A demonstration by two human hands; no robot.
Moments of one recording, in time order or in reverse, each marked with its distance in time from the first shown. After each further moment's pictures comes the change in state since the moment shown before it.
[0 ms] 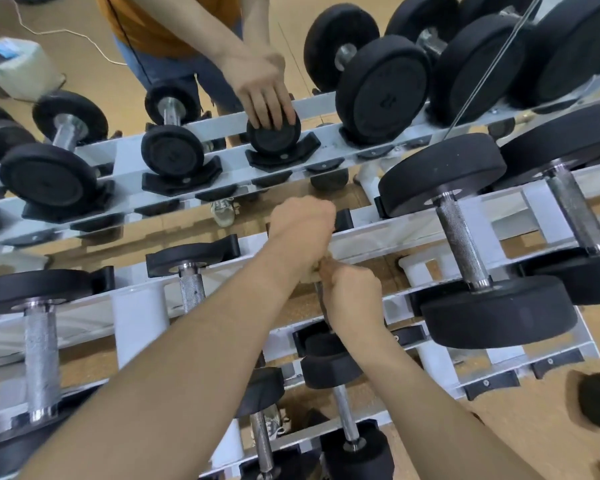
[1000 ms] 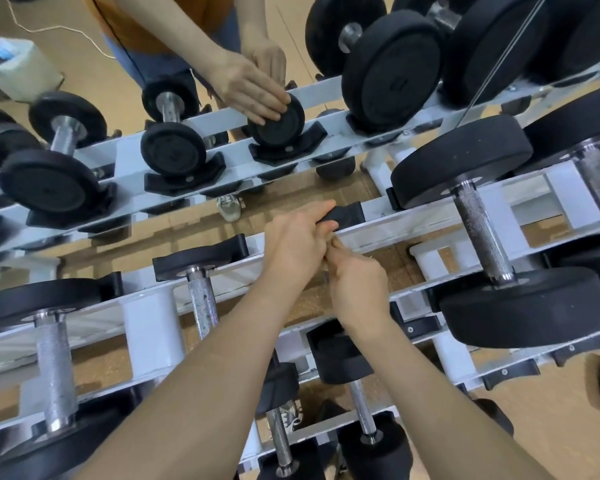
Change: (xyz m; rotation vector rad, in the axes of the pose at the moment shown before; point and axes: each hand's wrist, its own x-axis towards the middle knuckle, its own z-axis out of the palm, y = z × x) left_hand -0.013 -0.021 0.047 -0.716 0.288 -0.097; right_hand 0.014 -0.005 0.015 0.110 0.086 -0.024
